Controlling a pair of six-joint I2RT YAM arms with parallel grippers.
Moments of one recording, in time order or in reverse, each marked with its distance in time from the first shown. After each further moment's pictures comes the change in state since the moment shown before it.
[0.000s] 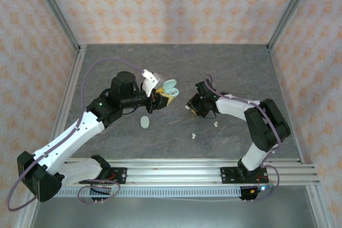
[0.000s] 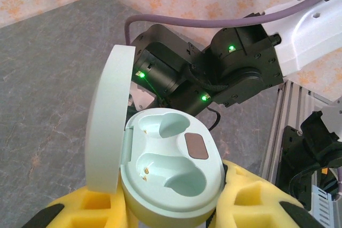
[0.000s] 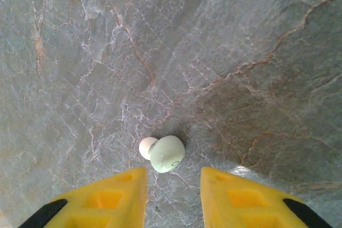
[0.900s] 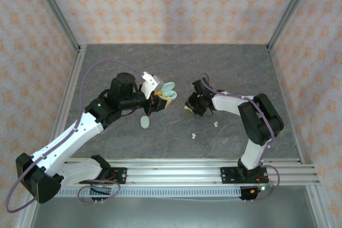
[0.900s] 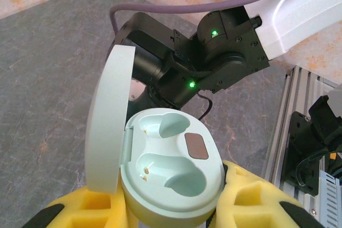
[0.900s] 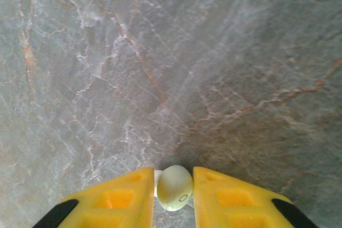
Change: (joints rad) left arm 0.000 -0.016 0.000 -0.069 -0.014 0.045; right arm 0.005 0.093 0.068 0.005 -0.016 -0.003
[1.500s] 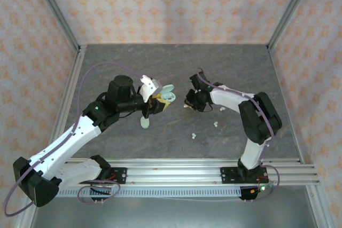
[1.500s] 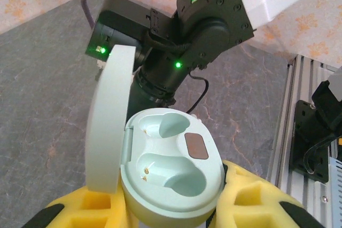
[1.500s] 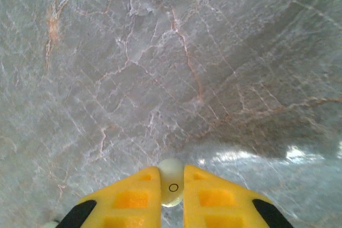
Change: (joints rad) left arm 0.000 -0.047 -0.041 0.009 0.005 0.085; right arm 0.005 0.009 0.145 -0.220 0.010 -0.201
